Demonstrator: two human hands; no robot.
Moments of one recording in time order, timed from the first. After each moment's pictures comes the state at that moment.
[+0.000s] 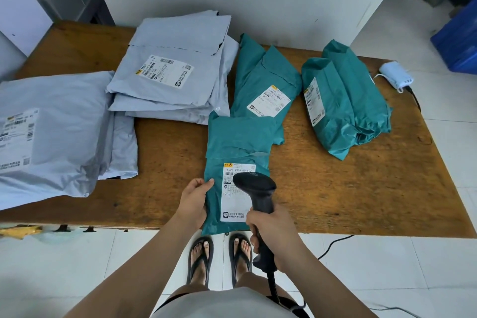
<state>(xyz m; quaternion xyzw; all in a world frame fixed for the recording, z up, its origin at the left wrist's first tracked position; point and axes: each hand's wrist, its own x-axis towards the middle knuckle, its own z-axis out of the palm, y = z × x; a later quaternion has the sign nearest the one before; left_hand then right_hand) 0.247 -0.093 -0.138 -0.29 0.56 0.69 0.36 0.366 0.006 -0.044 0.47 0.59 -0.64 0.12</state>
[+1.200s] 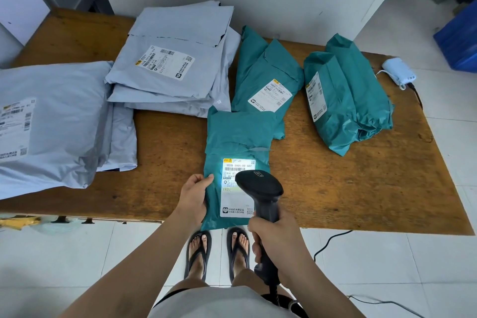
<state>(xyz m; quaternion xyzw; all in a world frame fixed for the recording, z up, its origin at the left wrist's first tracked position) 0.250 -0.093 -0.146 -0.30 0.56 0.68 0.35 0.382 -0.005 -0.018 0.46 0.62 -0.63 0.10</state>
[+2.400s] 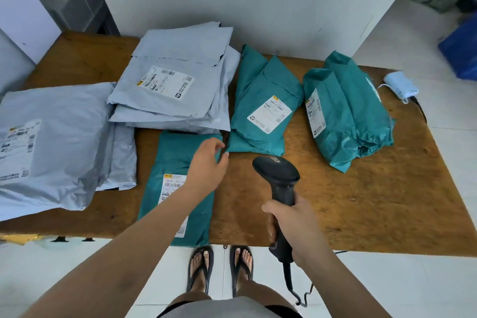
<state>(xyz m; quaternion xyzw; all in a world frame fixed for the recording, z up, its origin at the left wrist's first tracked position) 0.189 -0.048 -0.094 0.20 0.88 0.41 0.11 0.350 0.048 -0.012 0.45 0.64 -0.62 0.07</state>
